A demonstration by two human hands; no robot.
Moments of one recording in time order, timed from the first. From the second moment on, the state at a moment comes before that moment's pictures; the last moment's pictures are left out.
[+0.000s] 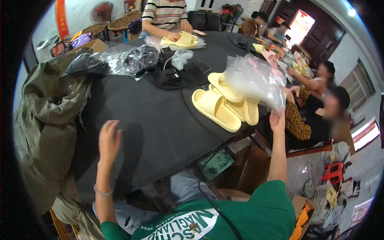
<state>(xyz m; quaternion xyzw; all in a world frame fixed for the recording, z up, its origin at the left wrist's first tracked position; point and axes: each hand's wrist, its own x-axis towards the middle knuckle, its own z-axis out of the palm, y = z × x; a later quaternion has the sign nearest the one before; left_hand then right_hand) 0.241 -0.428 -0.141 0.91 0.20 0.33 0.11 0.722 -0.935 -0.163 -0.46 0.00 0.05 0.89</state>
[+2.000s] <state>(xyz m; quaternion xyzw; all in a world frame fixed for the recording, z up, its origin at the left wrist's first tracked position) 0.030 -0.320 -0.143 0.45 0.60 0.60 -0.27 0.267 -0.190 -0.090 -0.25 -0.77 0.41 0.41</state>
